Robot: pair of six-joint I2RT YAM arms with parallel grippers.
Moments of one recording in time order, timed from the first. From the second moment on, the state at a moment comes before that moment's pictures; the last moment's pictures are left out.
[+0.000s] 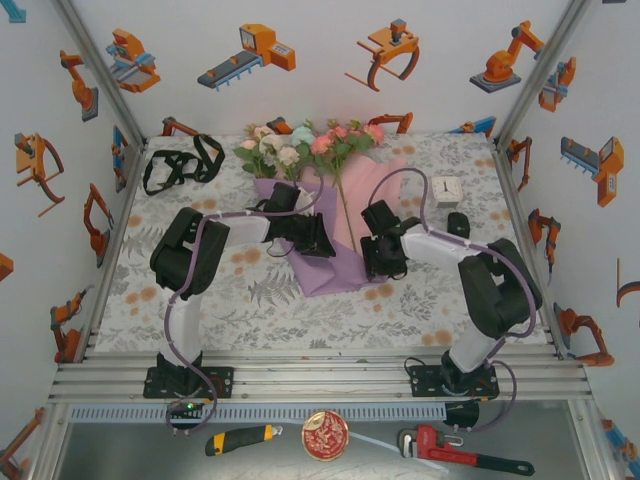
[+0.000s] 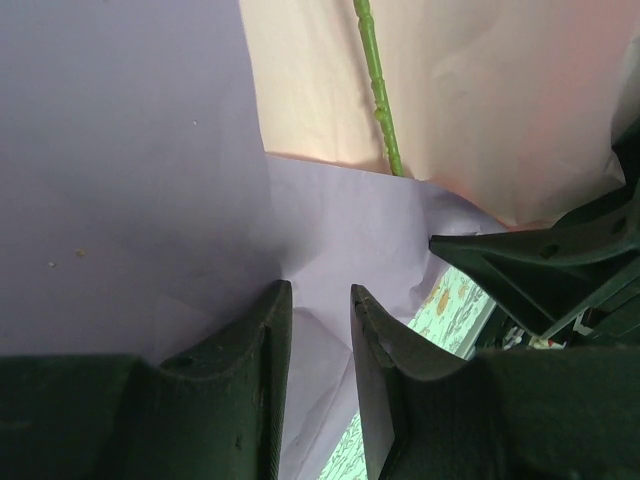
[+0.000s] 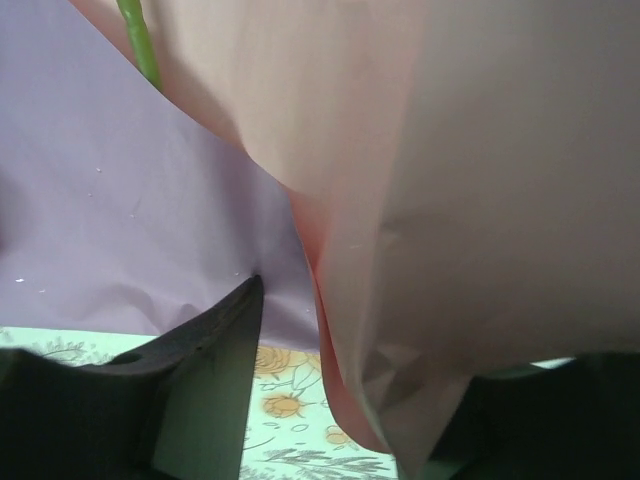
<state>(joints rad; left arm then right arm) -0.59 2.06 1.22 -0.04 0.65 -0.55 0.55 1.67 0.97 -0.57 0.05 0.36</state>
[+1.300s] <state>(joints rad) -0.46 1.65 1.19 -0.27 0.29 -0.51 0.58 1.65 1.15 -0.61 -0.15 0.25</state>
